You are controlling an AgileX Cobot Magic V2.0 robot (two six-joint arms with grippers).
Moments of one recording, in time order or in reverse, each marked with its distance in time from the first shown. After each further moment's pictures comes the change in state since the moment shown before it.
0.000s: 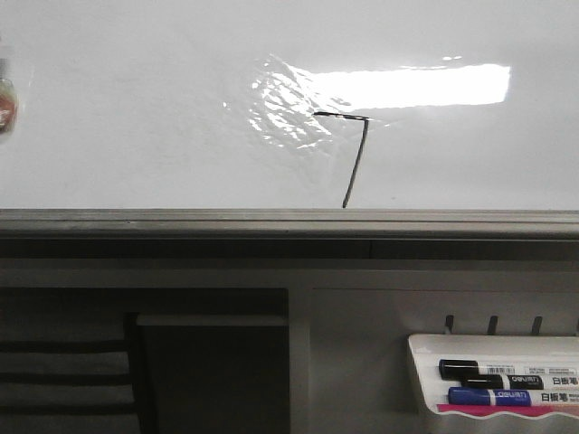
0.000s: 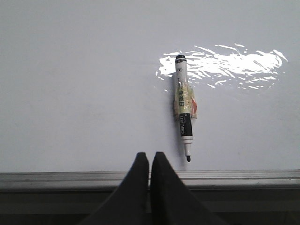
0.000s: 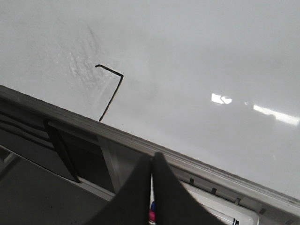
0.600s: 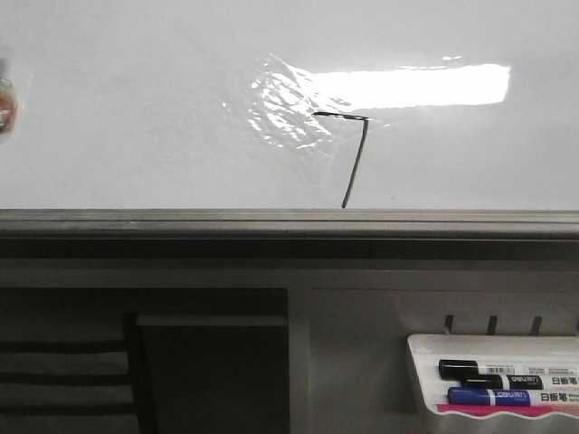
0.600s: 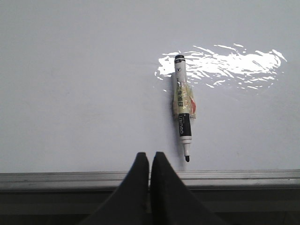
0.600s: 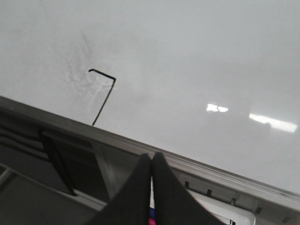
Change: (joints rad) left arm 0.000 0.000 0.000 -0.001 0.000 0.000; right arm -0.059 -0.096 0.087 0.023 -0.053 0.000
